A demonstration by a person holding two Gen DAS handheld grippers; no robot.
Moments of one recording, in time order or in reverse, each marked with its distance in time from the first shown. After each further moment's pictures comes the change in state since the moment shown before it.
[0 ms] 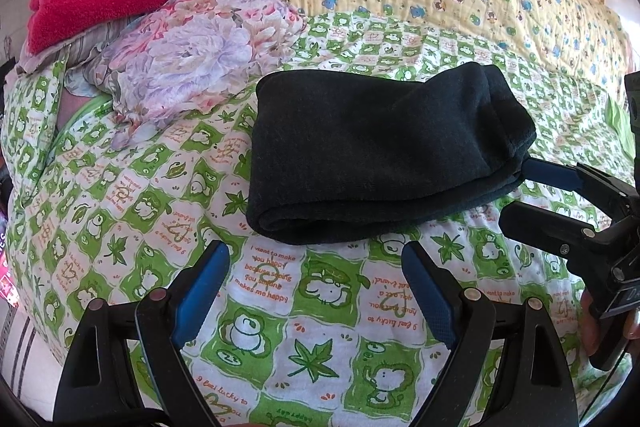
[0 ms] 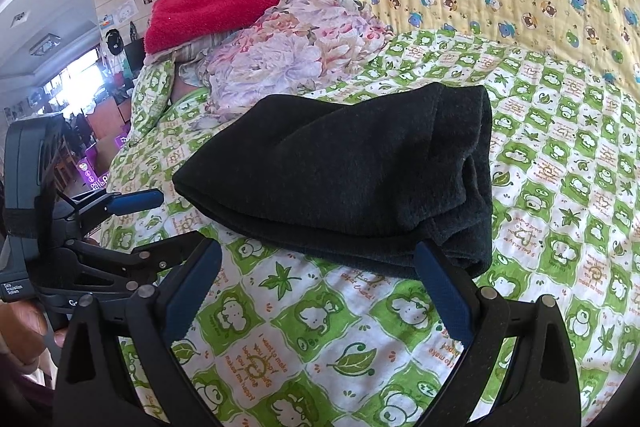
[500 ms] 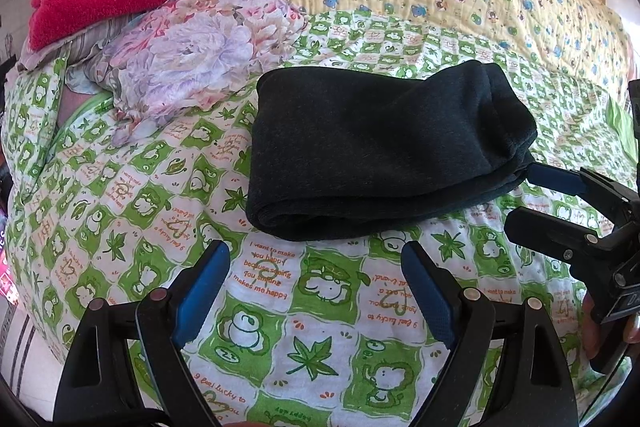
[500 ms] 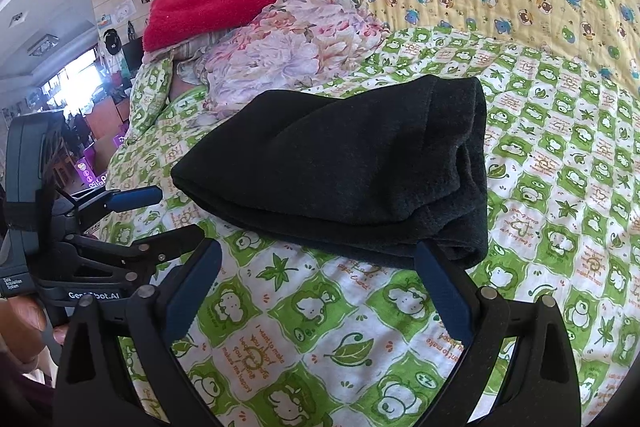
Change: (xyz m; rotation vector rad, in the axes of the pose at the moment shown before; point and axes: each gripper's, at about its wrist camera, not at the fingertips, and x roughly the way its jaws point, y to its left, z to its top) left arm 0.000 0.000 -0.002 -0.006 0.004 0.003; right arm -0.002 -0.001 -0.004 0.006 0.004 -0.007
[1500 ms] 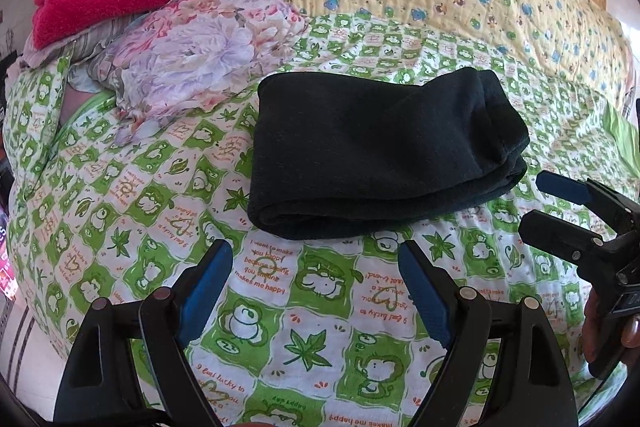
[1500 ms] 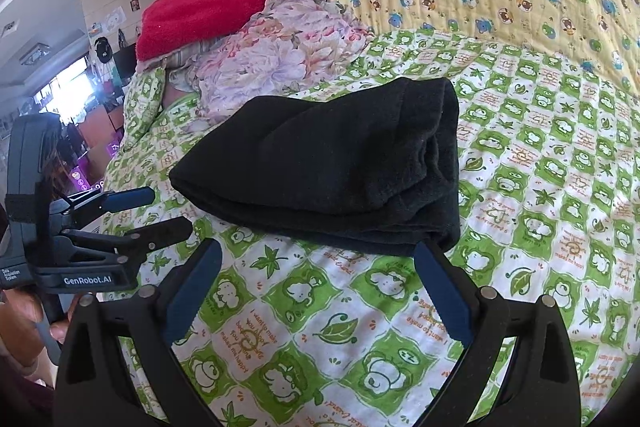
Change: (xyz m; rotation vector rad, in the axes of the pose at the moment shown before) left arm -0.010 -0.002 0.002 -0.015 0.001 -0.006; right arm -0.018 -0.006 -0.004 0.030 -0.013 -0.029
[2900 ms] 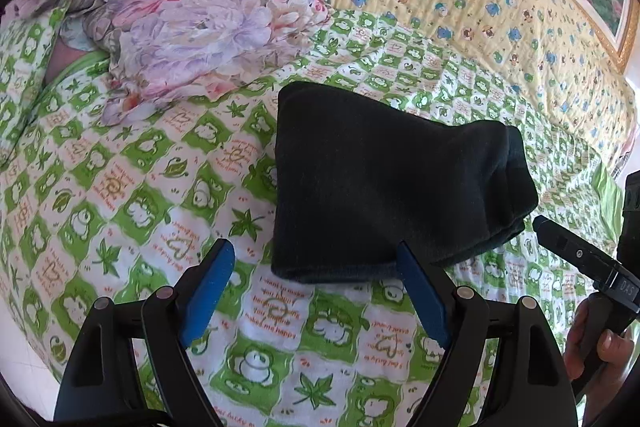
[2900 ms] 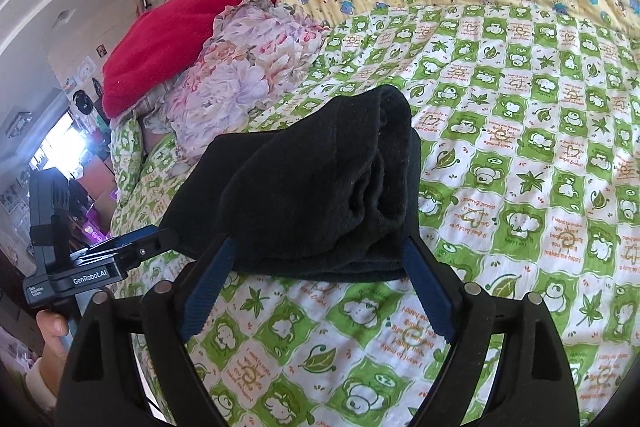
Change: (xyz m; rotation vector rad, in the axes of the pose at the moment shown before) left arm 0.012 0.033 0.030 -0.198 0.081 -0.093; right arm 0.001 -0.044 0.029 0.234 0.044 0.024
